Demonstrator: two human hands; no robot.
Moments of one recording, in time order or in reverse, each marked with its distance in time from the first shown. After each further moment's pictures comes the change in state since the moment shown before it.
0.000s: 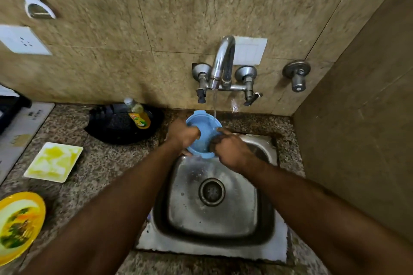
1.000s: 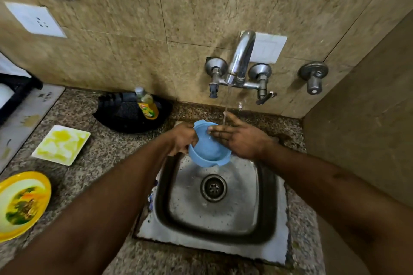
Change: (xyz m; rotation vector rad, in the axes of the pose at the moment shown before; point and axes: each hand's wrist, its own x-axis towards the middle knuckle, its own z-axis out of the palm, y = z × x) left_hand 0.014 -0.035 -0.017 -0.051 -0.377 -0.063; right_hand 0.004 0.045 -0.005 -0.339 0.046 -0.404
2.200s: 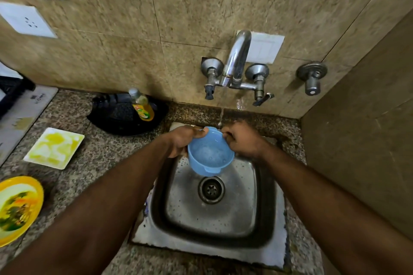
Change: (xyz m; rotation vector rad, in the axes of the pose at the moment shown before) left_hand 0.009 0.005 0.007 -0.144 -0.195 -0.025; right_hand 0.008 0.000 -0.022 0.839 0.055 0.601
